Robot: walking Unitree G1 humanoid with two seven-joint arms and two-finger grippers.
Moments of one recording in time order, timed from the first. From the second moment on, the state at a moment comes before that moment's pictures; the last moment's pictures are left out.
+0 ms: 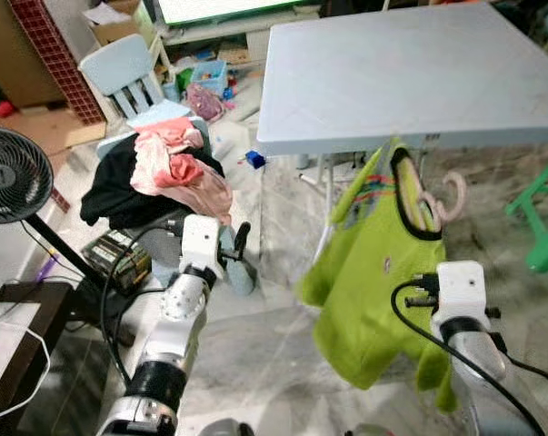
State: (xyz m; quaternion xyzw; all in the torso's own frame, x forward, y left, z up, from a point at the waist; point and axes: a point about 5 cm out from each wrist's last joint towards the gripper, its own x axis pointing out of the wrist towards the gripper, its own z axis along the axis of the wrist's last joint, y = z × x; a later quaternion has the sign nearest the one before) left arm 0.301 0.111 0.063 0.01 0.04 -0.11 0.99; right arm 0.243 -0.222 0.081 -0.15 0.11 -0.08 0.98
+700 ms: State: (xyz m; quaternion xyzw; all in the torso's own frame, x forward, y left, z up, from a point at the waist) left arm 0.275 0.138 0.075 0.00 0.00 -0.08 1.00; right arm 0.246 -0.196 0.074 -0.09 0.06 -0.01 0.99
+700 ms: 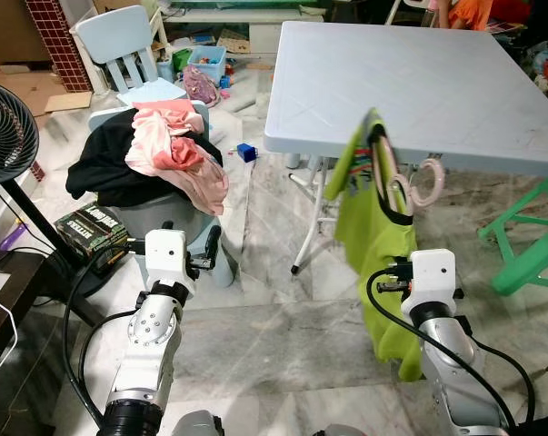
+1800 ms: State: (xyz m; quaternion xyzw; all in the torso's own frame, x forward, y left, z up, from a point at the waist) left arm 0.277 0.130 0.088 0.00 -0.01 -0.12 0.99; right arm 0.242 -0.208 0.083 -0.09 0.04 -0.01 1.00
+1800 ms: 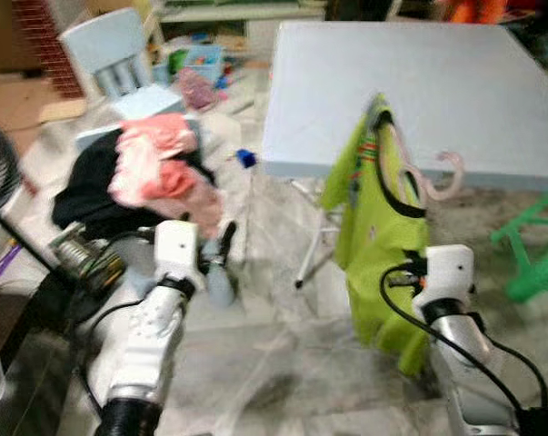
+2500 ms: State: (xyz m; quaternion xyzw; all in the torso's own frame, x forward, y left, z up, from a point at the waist) left arm 0.278 0.126 0.087 0.01 0.00 -0.11 0.99; right arm 0.234 -0.199 0.078 -0.09 0.04 0.07 0.99
